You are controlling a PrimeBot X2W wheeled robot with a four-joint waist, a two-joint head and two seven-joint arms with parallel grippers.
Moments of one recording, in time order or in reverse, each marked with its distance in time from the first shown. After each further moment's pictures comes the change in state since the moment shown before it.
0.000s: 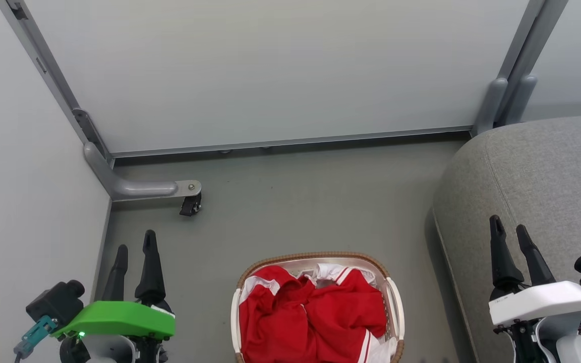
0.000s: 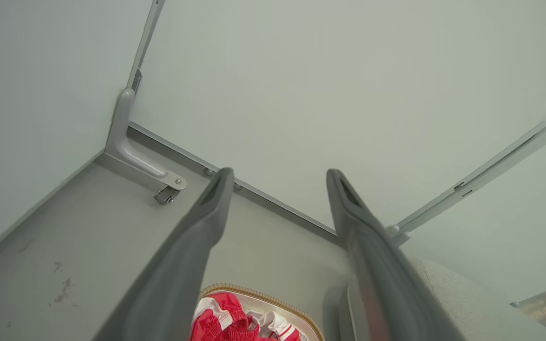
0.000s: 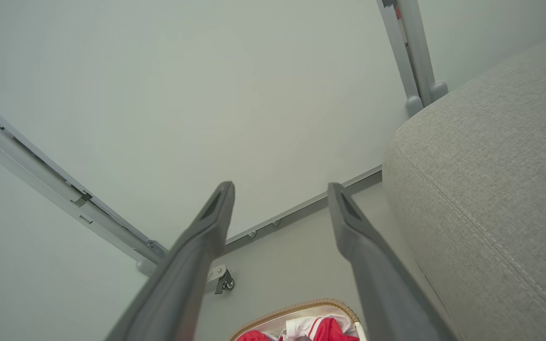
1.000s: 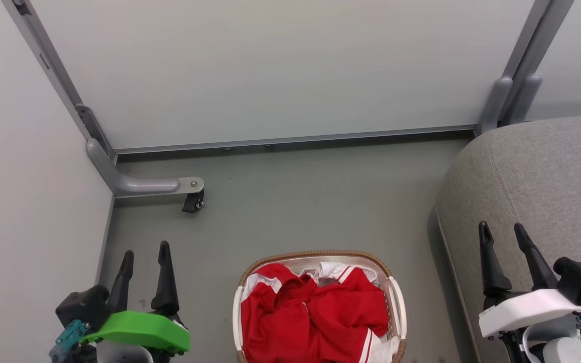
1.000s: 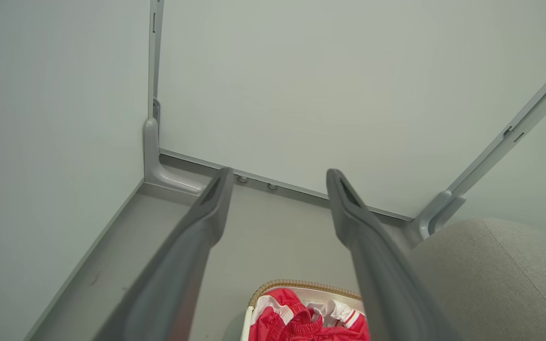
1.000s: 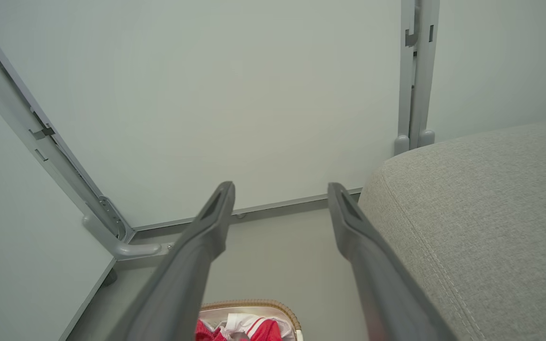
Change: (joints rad) left arm 0.010 0.002 -0.033 0.055 0.275 0.010 -0.072; right arm 0.011 -0.004 0.014 0.011 -0.317 0.000 -0.073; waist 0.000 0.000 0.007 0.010
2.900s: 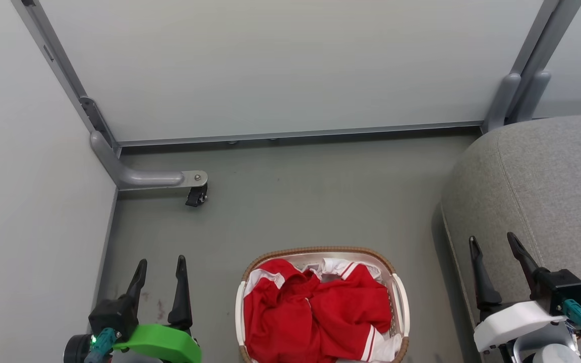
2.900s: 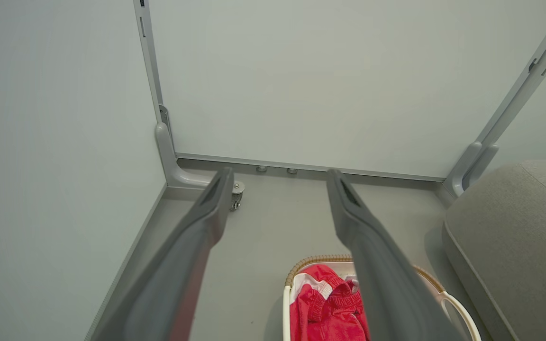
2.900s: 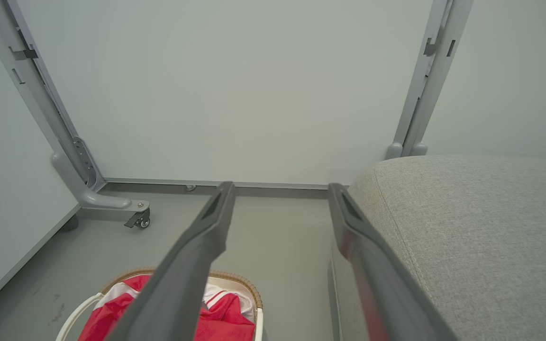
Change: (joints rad) left arm 0.001 0.003 -0.039 0.088 0.196 0.004 -0.068; right arm -0.001 -0.003 -0.002 0.080 -0.238 0.000 -0.067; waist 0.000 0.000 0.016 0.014
